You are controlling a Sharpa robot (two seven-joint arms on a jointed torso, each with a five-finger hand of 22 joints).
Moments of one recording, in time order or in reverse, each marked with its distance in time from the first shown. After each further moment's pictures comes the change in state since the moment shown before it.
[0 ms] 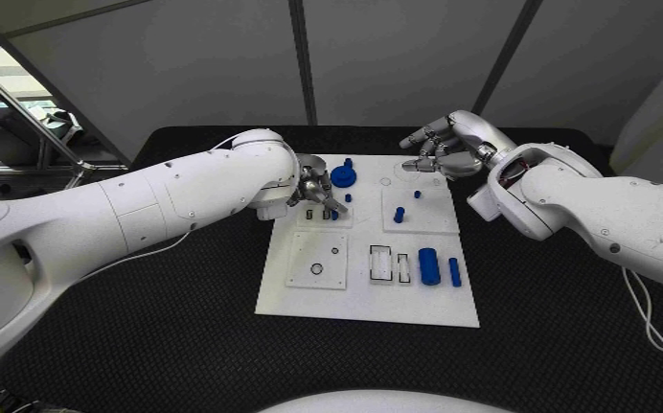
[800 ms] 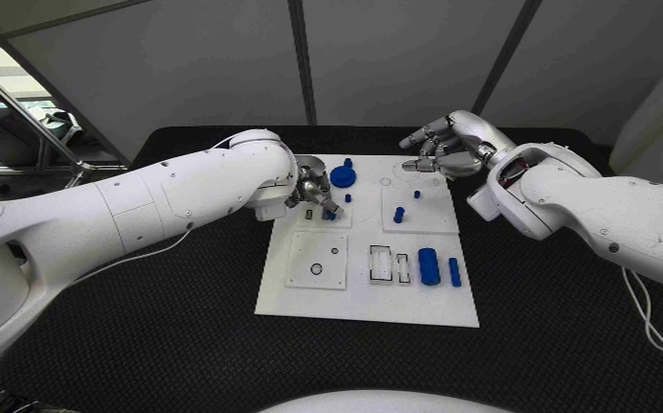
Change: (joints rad) left arm 0.001 -0.009 0.001 0.006 0.027 0.010 0.003; left_hand 0.043 -0.043 0.067 -0.051 0.388 0.001 -0.005 -0.071 0.009 0.000 -0.007 -0.012 0.000 -0.004 -0.003 0.000 0.000 0.000 -0.004 -0.004 0.000 0.005; right arm 0.000 0.001 0.000 -0.004 -0.002 0.000 0.000; right_hand -0.004 -0.004 0.000 0.000 0.004 0.000 0.000 0.000 0.000 0.000 0.000 0.000 -0.001 0.000 0.000 0.000 -0.002 0.000 0.000 0.000 0.000 -0.001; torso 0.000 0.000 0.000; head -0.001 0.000
